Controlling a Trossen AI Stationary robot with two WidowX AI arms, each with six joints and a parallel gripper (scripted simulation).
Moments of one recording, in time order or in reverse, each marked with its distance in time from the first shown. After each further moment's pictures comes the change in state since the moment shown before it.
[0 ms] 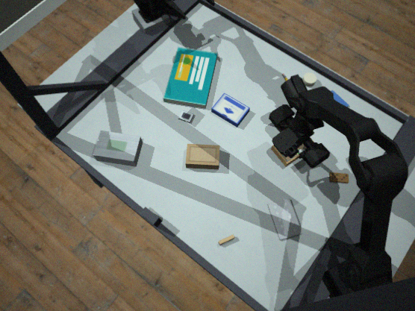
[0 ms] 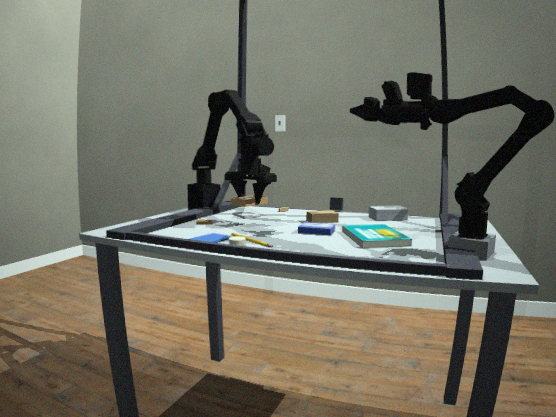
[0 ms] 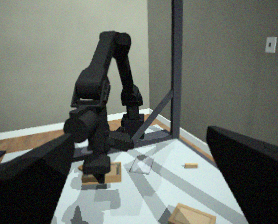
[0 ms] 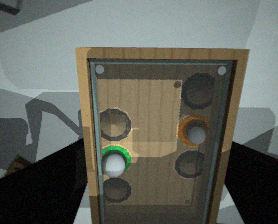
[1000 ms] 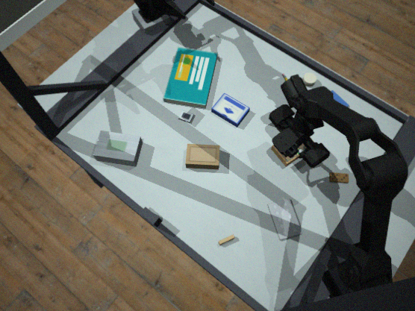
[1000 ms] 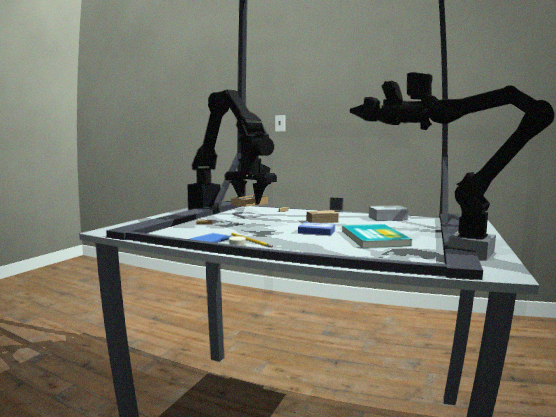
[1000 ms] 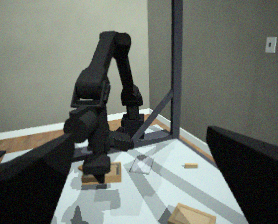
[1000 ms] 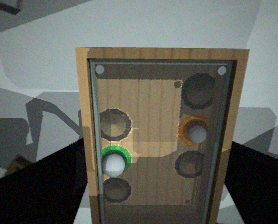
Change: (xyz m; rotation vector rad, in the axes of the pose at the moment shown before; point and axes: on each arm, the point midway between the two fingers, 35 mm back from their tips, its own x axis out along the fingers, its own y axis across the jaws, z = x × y) left arm 0.000 0.000 0.000 0.000 0.000 0.000; right arm 0.000 0.000 0.000 0.000 0.001 0.002
